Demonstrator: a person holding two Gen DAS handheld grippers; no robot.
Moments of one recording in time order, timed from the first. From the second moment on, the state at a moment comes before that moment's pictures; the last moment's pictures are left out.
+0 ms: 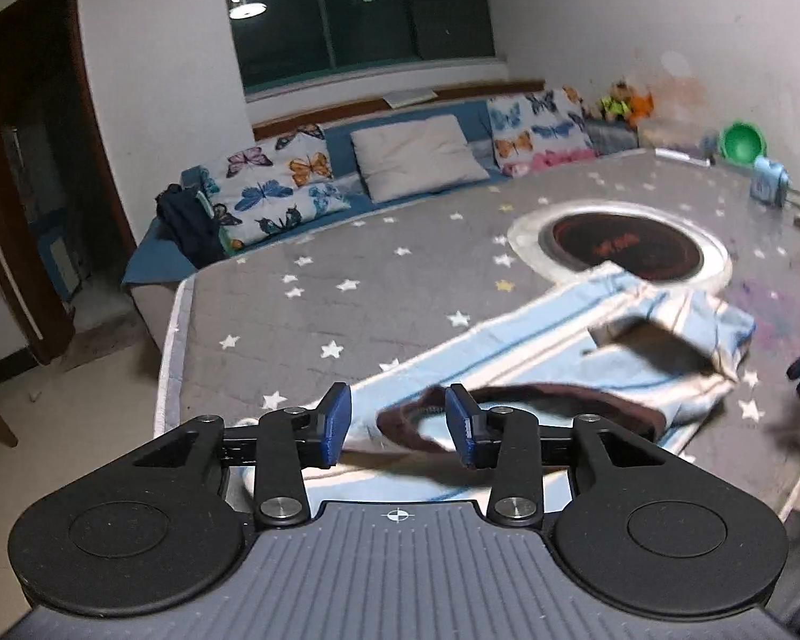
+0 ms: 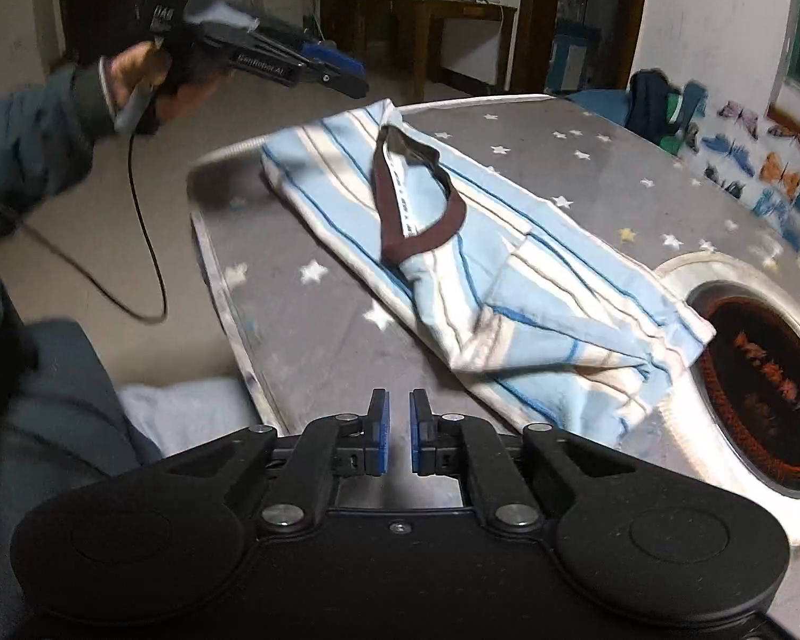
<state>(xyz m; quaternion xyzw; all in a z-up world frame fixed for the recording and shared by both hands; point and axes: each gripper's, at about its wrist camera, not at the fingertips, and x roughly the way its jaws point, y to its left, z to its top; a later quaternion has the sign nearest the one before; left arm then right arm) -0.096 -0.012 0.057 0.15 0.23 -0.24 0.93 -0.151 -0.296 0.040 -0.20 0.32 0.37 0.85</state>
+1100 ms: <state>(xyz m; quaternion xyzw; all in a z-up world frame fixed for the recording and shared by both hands) -0.131 -0.011 0.069 0.12 0.23 -0.22 0.94 -0.104 -0.248 0.036 -0.21 0.26 0.36 0.87</state>
